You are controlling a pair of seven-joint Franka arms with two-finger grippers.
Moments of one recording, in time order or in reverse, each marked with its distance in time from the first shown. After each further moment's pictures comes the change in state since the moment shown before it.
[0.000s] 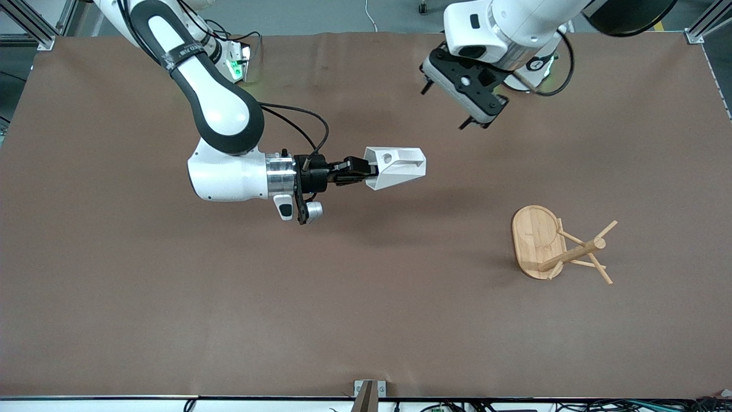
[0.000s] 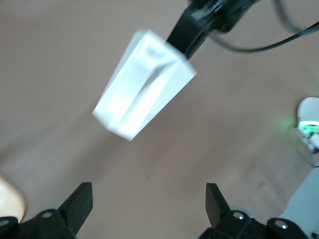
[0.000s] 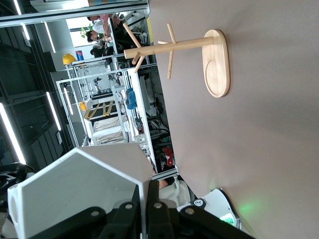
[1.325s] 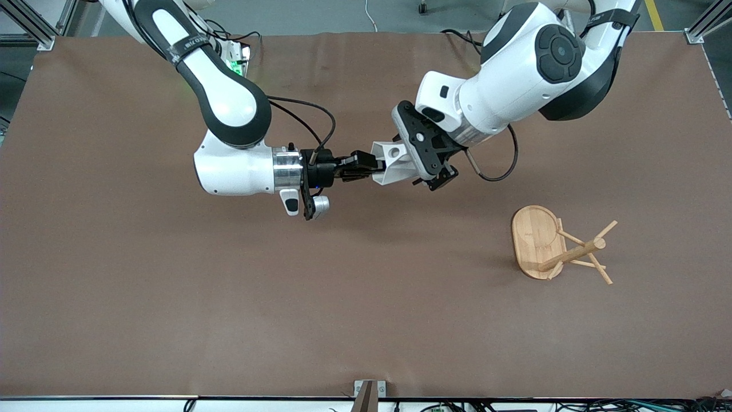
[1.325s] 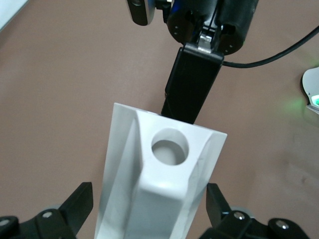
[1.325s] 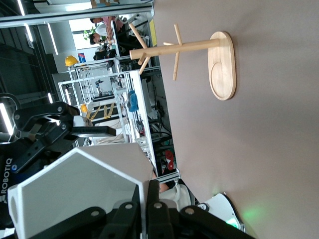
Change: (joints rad) left arm -0.014 0.182 -0.010 0.003 -0.018 0.207 0.386; right arm 0.001 -0.004 0.033 0.009 0.003 0.054 0.000
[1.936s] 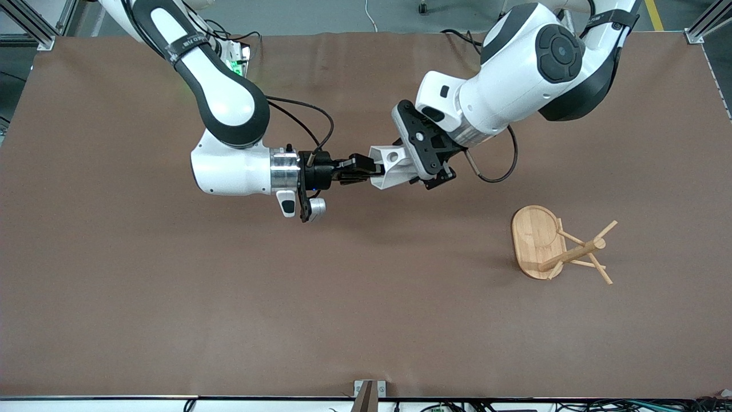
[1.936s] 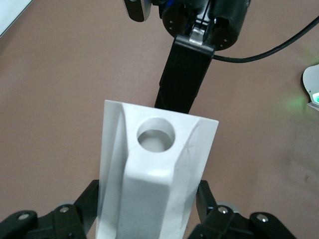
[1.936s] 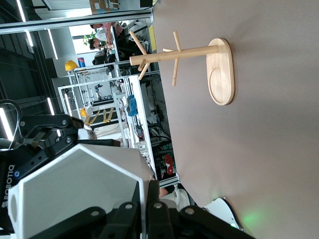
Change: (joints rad) left arm -0.001 -0.001 0.001 0.000 0.001 -0.003 0.019; right arm -0.001 -0.002 -0.004 0.000 -0.001 0.009 0.008
